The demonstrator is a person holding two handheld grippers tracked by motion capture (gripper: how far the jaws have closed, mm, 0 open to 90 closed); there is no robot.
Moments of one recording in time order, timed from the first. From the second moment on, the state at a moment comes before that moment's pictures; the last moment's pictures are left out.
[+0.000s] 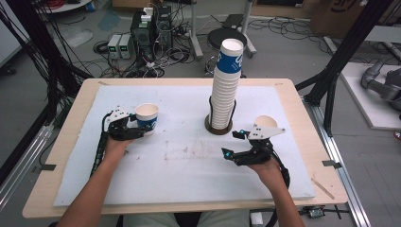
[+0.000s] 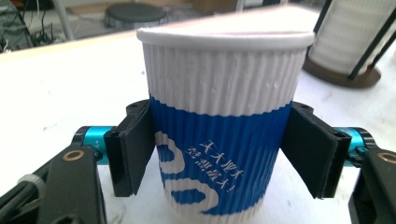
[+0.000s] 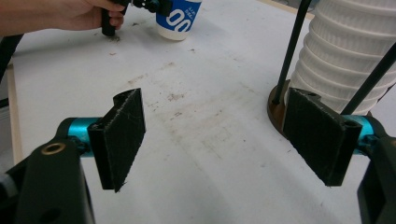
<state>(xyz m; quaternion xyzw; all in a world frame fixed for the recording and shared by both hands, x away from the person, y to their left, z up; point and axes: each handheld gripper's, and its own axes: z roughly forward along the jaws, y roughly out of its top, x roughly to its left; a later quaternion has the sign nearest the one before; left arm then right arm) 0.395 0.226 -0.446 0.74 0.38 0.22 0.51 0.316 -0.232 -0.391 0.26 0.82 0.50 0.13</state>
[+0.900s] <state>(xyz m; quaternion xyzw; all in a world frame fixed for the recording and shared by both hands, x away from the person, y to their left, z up) 0.359 0.249 -0.448 0.73 0.39 0.22 0.52 0.314 -0.237 -0.394 0.27 0.81 0.50 0.14</state>
